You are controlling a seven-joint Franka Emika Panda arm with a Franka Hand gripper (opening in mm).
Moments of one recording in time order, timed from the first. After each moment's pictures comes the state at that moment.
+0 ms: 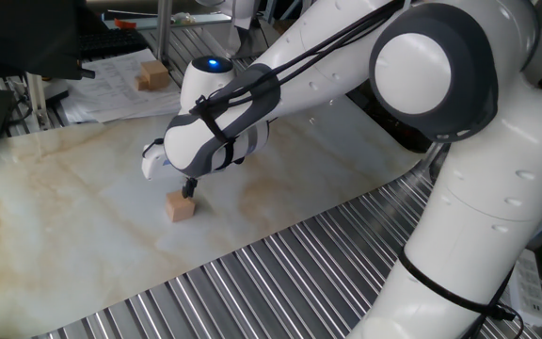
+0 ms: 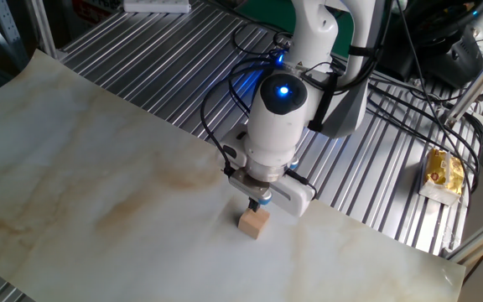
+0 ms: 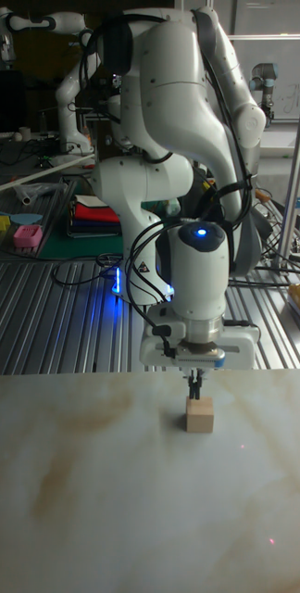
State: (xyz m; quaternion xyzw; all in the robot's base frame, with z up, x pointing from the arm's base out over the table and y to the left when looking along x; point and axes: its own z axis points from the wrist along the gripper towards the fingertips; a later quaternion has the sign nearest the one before) arm 0.484 0.100 0.118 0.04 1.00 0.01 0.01
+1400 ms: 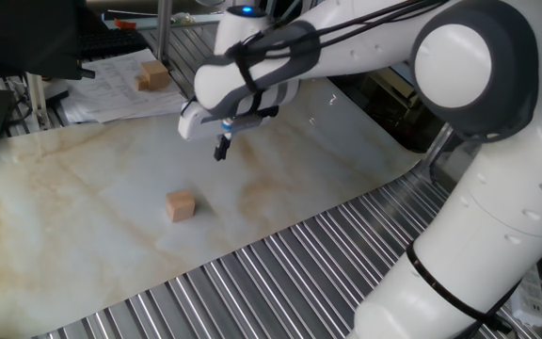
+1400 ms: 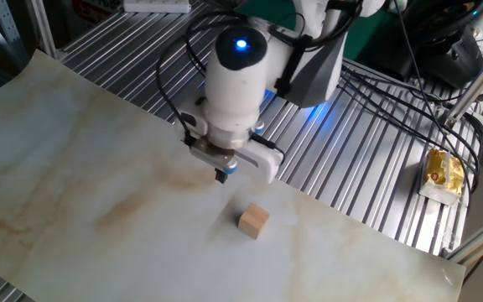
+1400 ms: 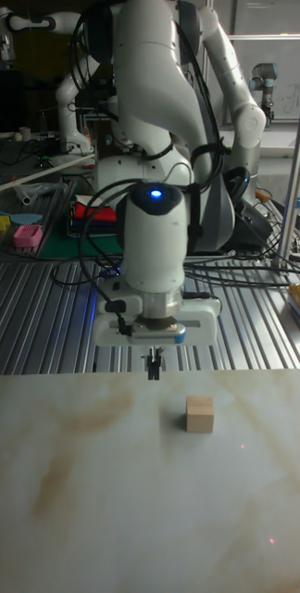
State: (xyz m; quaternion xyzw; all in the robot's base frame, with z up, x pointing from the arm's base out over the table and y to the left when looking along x) arm 0.505 0.020 0.189 -0.01 1.00 0.00 -0.01
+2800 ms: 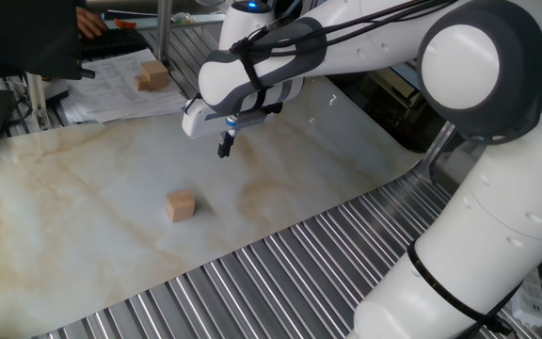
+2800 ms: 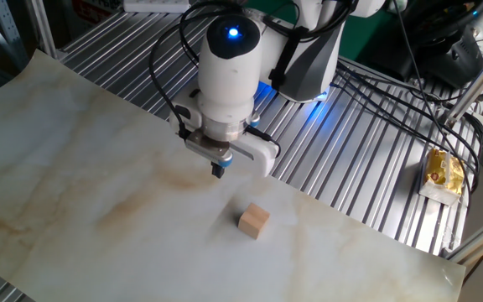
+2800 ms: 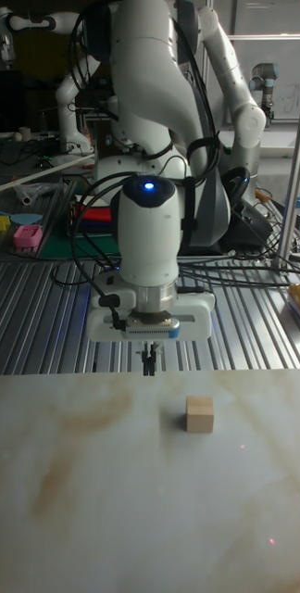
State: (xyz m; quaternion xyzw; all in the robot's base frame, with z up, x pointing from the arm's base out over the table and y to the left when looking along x) arm 0.504 0.013 0.197 -0.02 1.00 0.00 -0.01
